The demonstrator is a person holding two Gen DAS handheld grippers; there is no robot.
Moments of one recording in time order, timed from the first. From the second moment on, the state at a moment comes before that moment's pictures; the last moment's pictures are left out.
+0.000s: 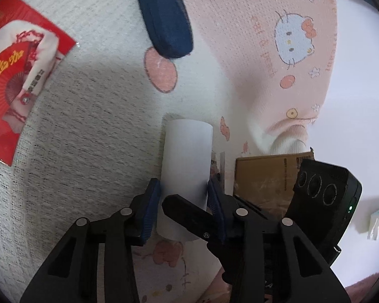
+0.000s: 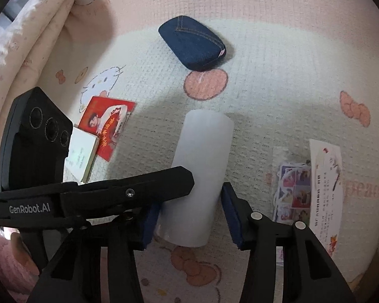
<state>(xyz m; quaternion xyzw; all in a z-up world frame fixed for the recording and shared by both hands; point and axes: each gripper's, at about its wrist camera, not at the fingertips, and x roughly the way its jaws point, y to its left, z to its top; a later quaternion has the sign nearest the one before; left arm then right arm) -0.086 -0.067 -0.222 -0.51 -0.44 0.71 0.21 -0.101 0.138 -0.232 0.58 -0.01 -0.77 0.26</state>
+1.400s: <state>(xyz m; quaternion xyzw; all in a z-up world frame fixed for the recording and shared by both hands) -0.095 0.110 -0.018 -0.39 -0.35 0.73 0.43 -0.037 0.309 -0.014 0.40 -0.04 -0.90 0.15</state>
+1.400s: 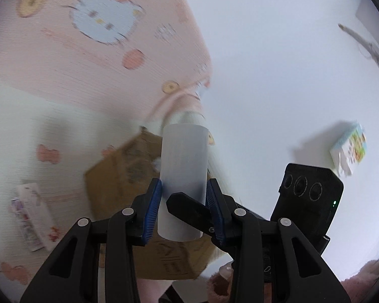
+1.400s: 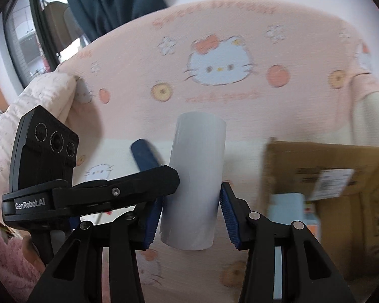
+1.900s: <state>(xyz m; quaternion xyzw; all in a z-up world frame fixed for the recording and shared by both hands) -0.078 0.193 -0.022 -0.44 -0.27 0.72 0.47 -0.018 0.407 -0.026 0.47 -0.10 -0.87 0.14</state>
